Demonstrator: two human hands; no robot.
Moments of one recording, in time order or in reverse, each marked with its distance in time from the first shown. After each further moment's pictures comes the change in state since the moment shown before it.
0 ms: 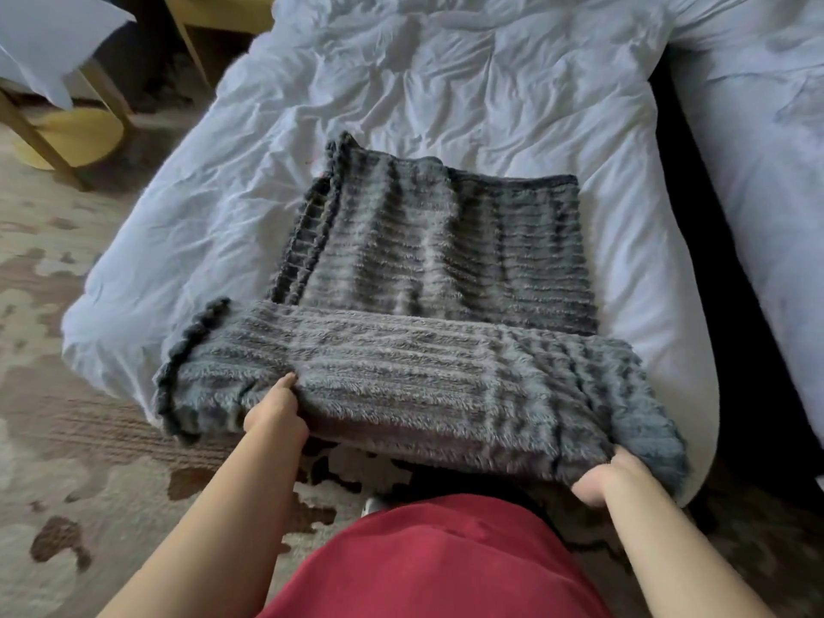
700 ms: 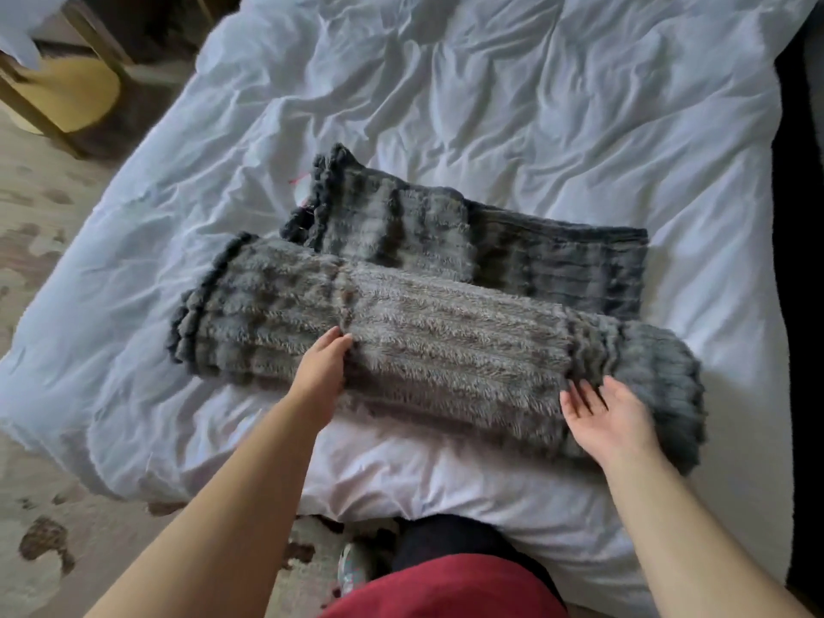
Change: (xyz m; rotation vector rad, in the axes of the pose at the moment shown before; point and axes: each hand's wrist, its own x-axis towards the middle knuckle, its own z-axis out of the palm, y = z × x) left_hand 0.034 0.086 0.257 0.424 -0.400 0.340; right_hand 0.022 -0.056 0.302 -0.286 -0.406 -0.077
